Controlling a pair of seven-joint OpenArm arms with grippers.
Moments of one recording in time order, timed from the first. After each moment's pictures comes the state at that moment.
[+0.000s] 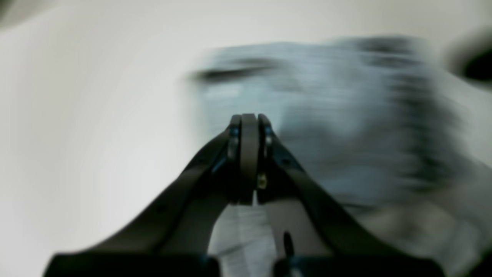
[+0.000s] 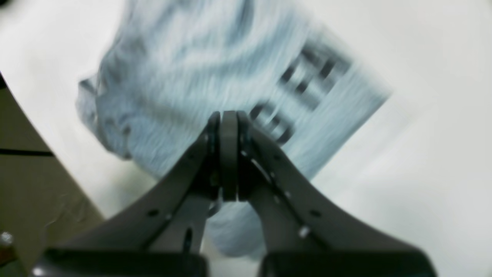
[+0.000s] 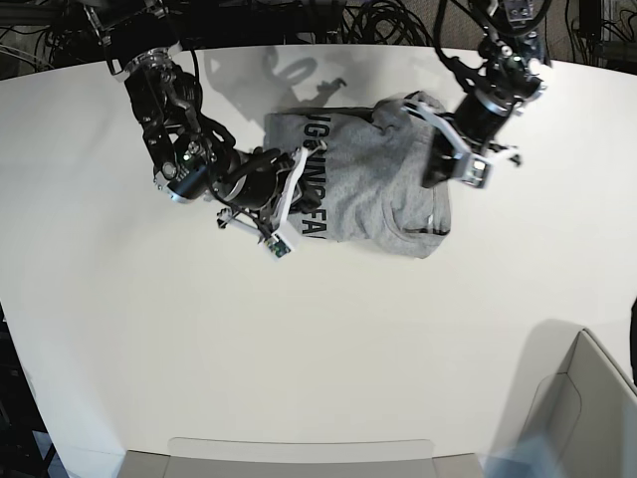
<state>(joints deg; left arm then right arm) 23.4 -0.6 -13.2 115.5 -14.5 -33.4 39.3 5.9 14.4 -24.0 106.1 33.0 9.8 -64.3</state>
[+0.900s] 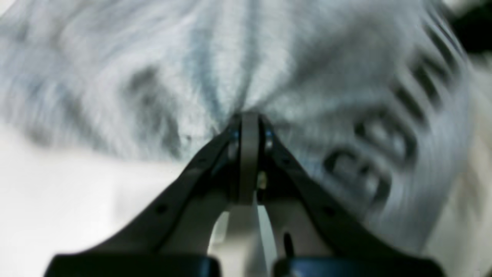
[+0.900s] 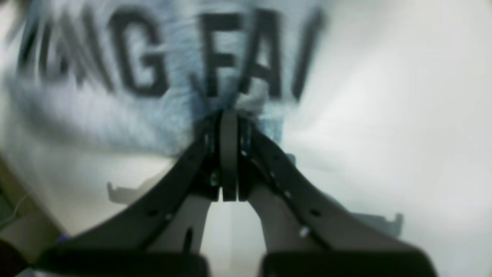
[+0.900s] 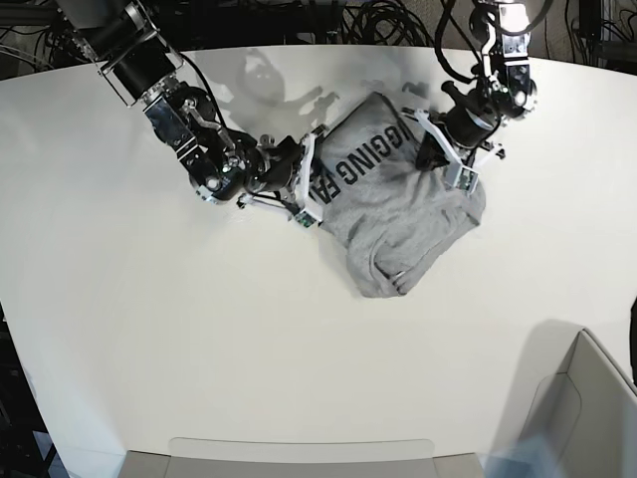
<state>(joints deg) 14.8 -8.3 -10.3 92.9 -14.9 -27.5 39.2 11.3 16.6 -41.4 87.7 33.5 9.9 -60.4</state>
